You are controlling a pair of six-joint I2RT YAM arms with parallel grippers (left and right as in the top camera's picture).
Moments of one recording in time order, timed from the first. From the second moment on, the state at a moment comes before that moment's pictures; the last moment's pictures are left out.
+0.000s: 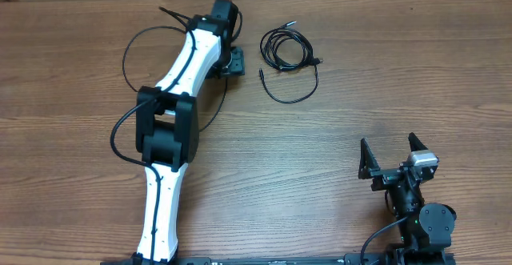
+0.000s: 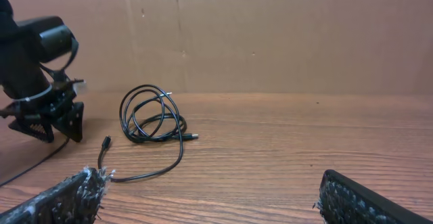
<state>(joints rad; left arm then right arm) -0.26 2.48 2.13 -1.03 -0.03 -0.36 0.01 0.01 0.02 -0.03 -0.12 0.04</state>
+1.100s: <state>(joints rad) -0.24 2.52 2.64 -1.22 0.06 -0.42 0.01 0.01 0.02 -0.03 -0.12 0.04</state>
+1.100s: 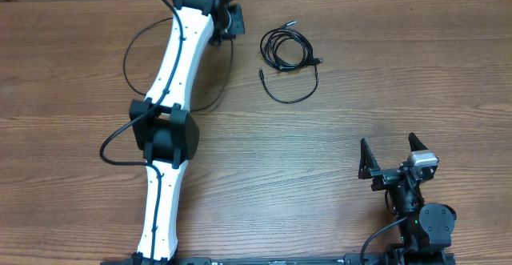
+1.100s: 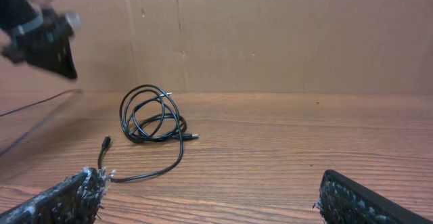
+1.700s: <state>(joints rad) -0.15 2.37 2.78 -1.39 0.08 -0.42 0.01 0.01 0.02 -0.03 -0.12 0.04</state>
